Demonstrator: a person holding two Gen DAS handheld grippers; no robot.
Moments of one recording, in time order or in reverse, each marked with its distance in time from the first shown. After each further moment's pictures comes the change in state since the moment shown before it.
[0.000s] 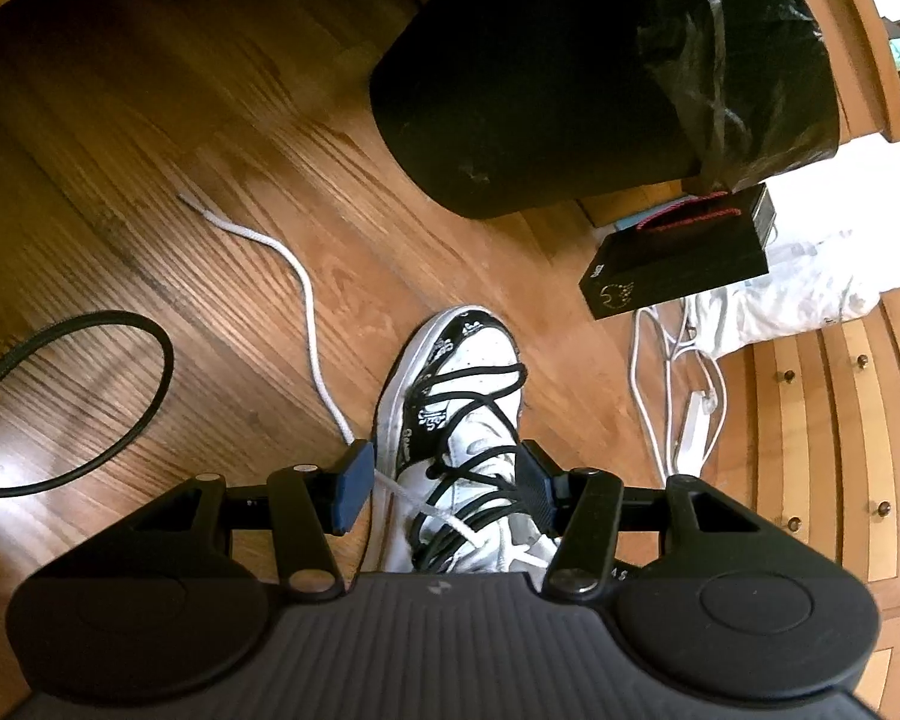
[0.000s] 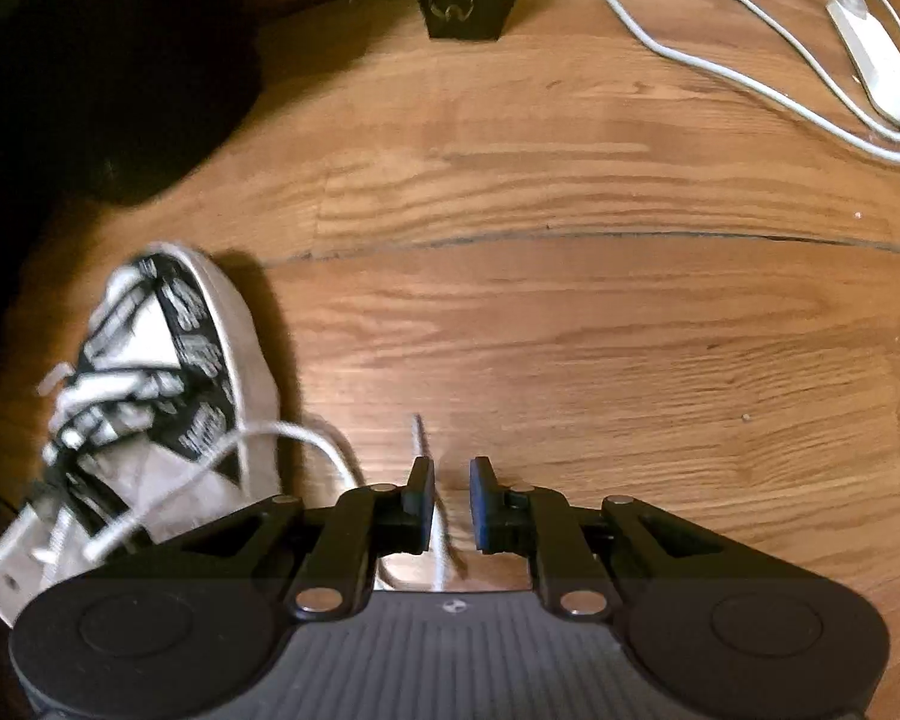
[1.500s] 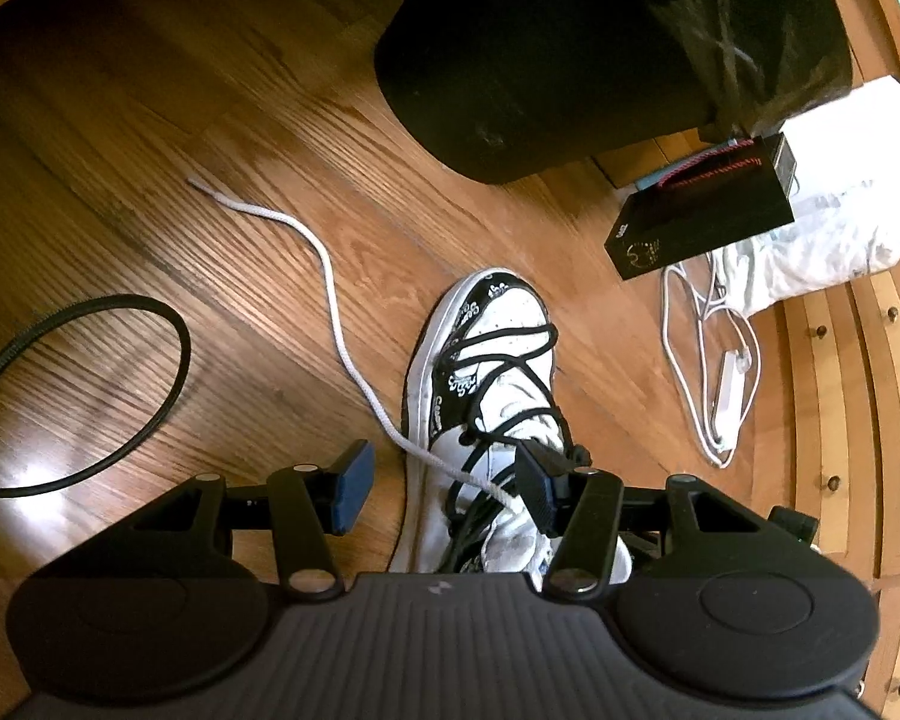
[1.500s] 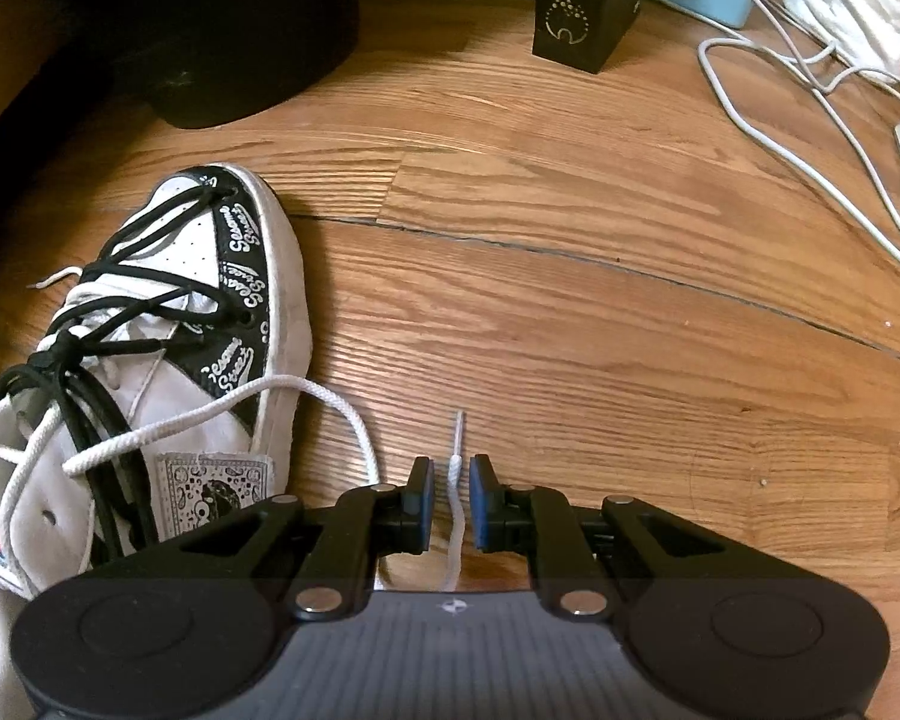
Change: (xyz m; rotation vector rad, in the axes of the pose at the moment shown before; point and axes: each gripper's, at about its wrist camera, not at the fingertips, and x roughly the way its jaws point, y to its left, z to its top) left arm 0.003 -0.003 -0.011 0.073 0.046 0.067; right arm 0.003 0.022 -0.014 -0.214 -0.060 -0.028
